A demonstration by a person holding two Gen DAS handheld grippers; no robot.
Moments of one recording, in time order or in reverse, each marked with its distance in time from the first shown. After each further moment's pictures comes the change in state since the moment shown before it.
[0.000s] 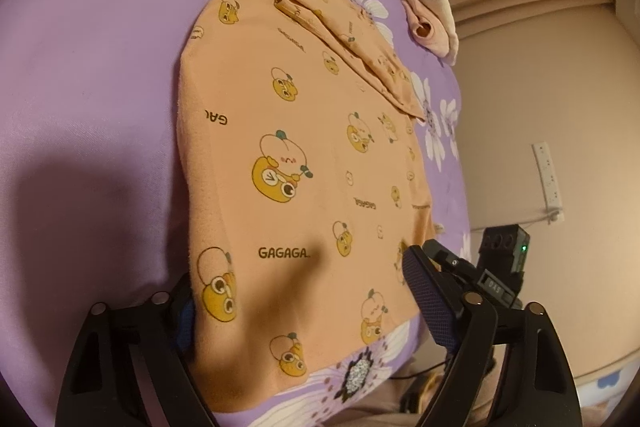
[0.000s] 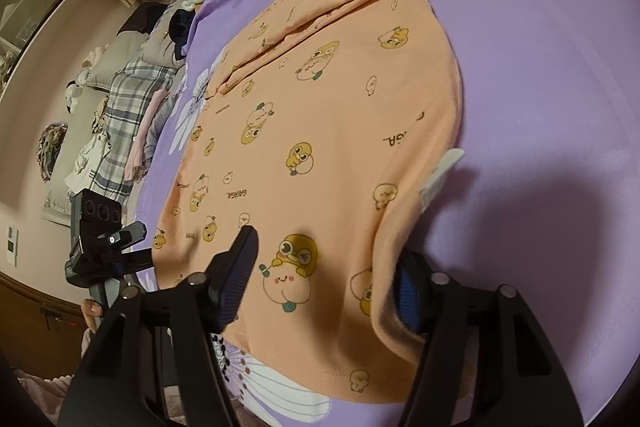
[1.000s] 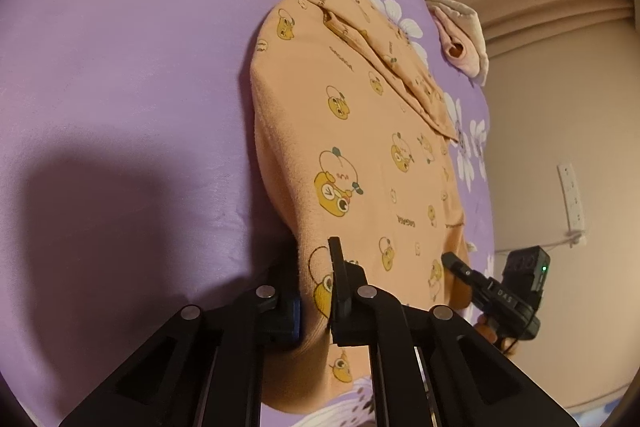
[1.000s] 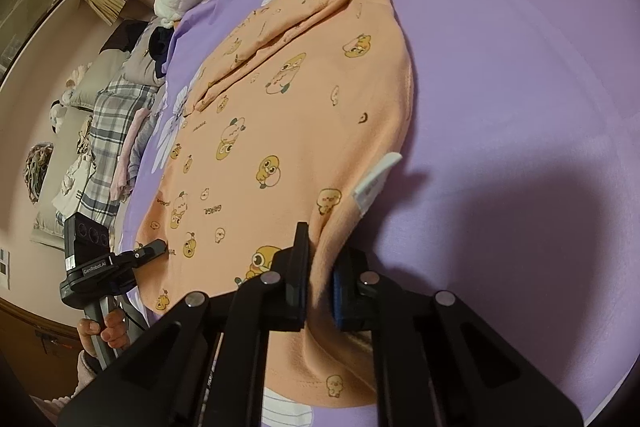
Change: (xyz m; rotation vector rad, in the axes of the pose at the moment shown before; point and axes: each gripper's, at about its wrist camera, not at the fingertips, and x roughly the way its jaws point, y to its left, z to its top) left arm -0.006 0.017 0.002 -0.048 -0.058 0.093; right arm -0.003 -0.014 0.001 0.048 -0.046 -0.046
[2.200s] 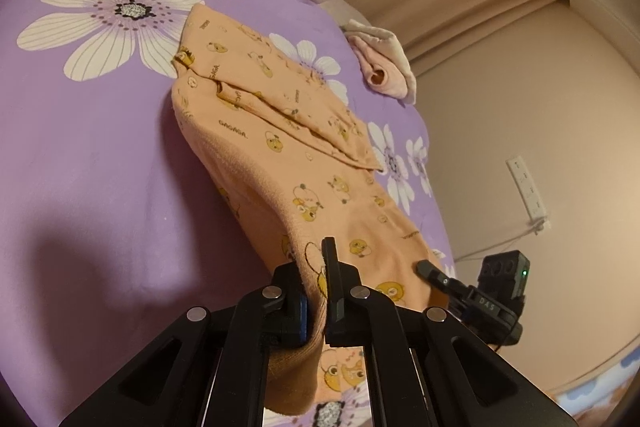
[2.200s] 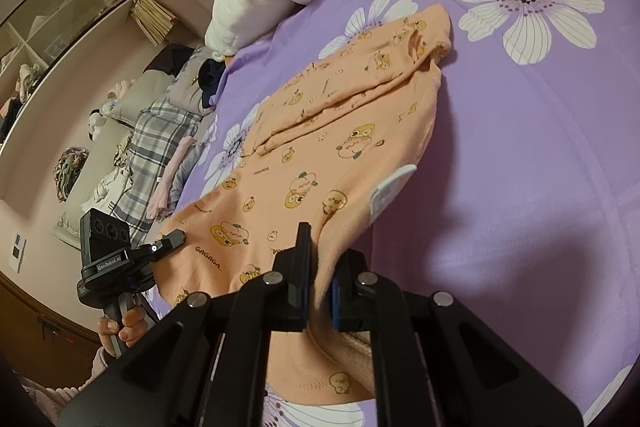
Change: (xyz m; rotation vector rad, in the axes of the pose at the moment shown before) left arm -0.015 -0.052 0.020 0.160 -0.142 -0.169; right arm -0.038 0.034 0.009 -0.080 -0.166 0.112
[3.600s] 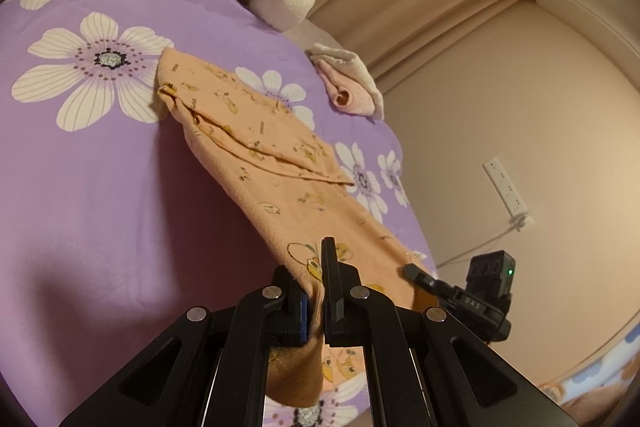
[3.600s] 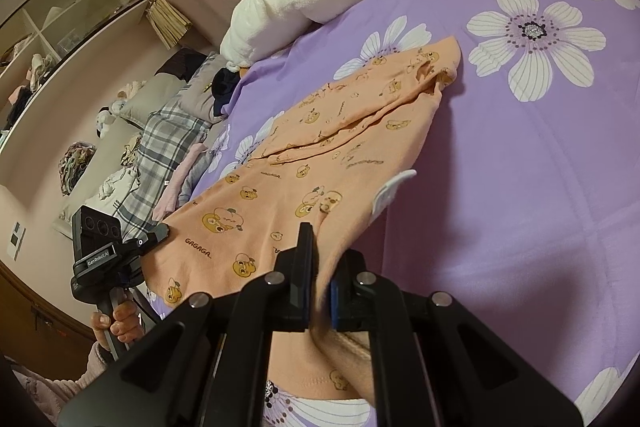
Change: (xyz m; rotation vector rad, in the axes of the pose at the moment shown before) left arm -0.023 -0.019 0.006 0.093 -0.072 -0.068; right arm -0.025 0.012 0.008 -0.060 -0.050 0.010
